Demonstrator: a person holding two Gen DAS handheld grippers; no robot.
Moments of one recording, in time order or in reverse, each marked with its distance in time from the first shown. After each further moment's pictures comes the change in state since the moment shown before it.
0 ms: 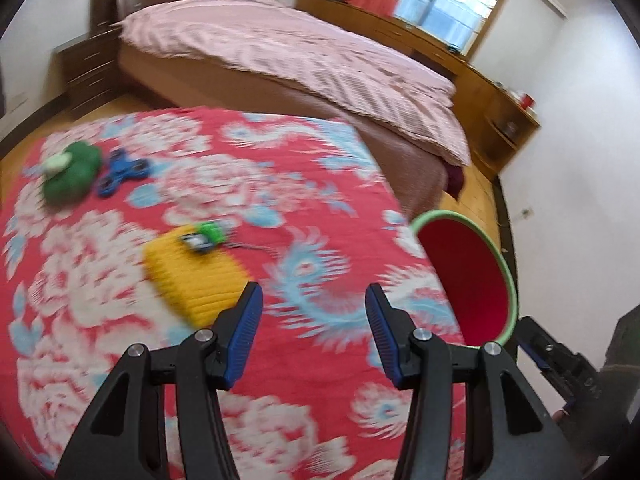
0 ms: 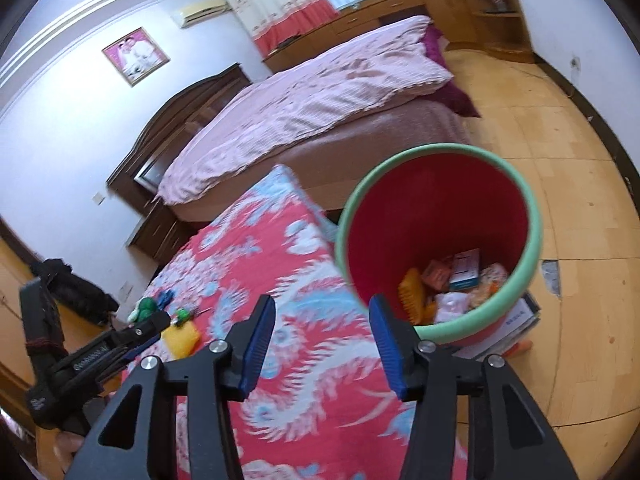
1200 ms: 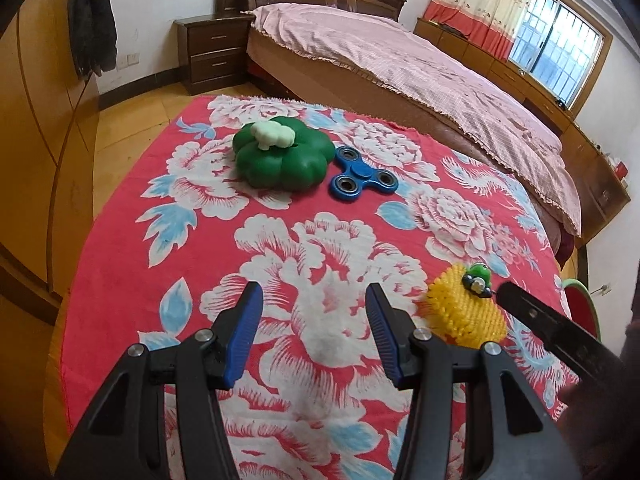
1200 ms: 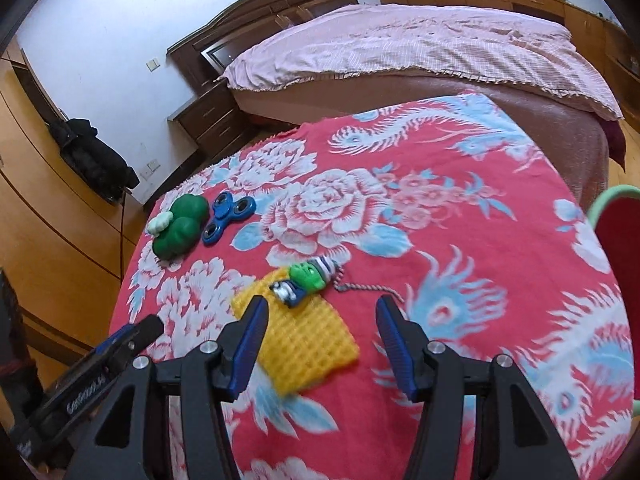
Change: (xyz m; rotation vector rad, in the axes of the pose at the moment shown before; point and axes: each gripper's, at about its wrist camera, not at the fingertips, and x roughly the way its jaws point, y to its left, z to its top) left arm -0.014 0.166 -0.001 -0.224 -0.084 0.294; right arm 0.173 0.196 -0.040 -0.372 0.270 0.075
